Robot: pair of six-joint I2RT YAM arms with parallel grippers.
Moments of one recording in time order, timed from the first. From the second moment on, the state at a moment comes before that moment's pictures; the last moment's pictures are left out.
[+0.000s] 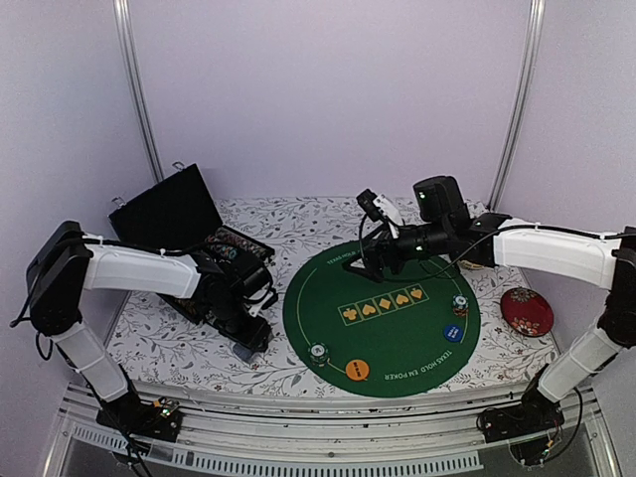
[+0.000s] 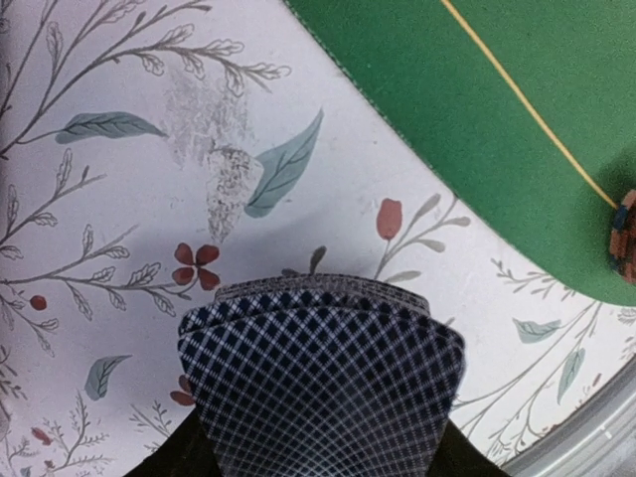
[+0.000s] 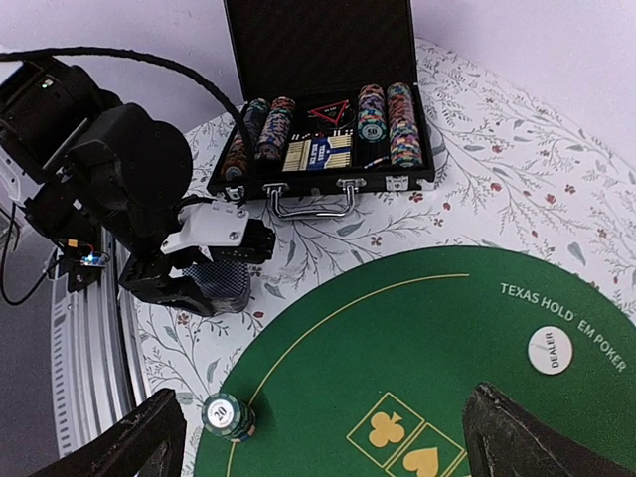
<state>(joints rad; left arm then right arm) -0.82 1.66 0.93 -0.63 0.05 -0.31 0.72 1.50 1.11 -0.14 -0.45 -0.04</state>
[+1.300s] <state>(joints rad) -1.00 1.61 1.29 -0.87 -0.15 0.04 0.75 2.11 1.35 0.13 -1.10 0.55</state>
